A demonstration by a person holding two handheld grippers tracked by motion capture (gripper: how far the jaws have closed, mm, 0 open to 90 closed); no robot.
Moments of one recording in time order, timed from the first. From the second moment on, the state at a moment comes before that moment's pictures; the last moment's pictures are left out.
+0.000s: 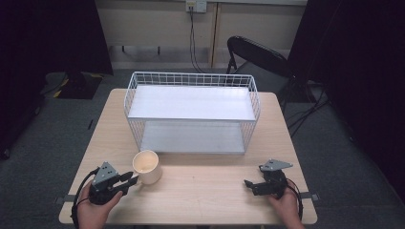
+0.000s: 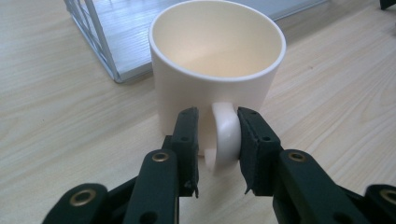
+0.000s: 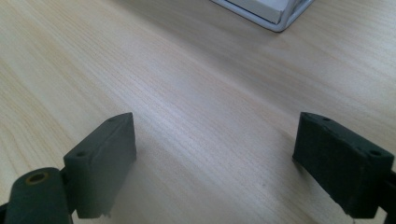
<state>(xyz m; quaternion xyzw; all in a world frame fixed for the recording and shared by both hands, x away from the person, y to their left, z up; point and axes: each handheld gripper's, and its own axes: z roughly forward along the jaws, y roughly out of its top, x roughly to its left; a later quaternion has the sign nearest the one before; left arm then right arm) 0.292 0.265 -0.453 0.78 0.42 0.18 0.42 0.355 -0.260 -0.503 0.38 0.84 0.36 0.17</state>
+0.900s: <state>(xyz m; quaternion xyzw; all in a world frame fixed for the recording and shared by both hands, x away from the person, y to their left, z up) 0.296 0.260 -0.449 0.79 0.43 0.17 0.41 0.355 -0.260 -0.503 0.38 0.84 0.36 0.17</state>
